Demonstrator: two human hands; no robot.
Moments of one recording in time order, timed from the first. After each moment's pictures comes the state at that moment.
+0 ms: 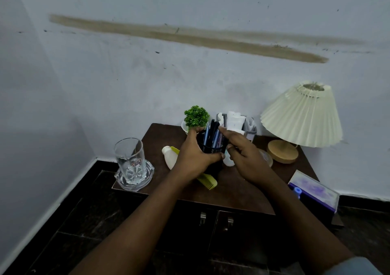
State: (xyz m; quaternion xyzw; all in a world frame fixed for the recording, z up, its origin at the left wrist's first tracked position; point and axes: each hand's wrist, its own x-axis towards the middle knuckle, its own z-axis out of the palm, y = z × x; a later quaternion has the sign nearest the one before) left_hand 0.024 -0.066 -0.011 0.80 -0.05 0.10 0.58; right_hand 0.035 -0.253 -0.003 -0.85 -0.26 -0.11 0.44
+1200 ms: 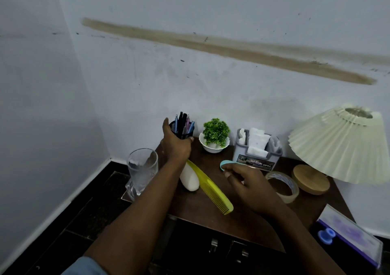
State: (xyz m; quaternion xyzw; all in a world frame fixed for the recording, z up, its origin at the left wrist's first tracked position) left_hand 0.130 0.011 -0.034 0.73 0.23 0.28 0.58; right_hand 0.056 -0.226 -0.027 -0.90 -0.27 -0.06 0.35
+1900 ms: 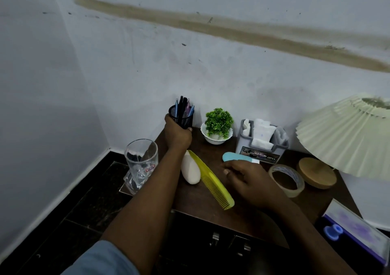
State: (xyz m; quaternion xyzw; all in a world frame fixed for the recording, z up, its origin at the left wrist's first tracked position) left_hand 0.163 0.022 -0.052 0.77 0.25 0.25 0.54; right_hand 0.056 -0.221 -0.023 -0.92 -0.29 -0.02 0.28
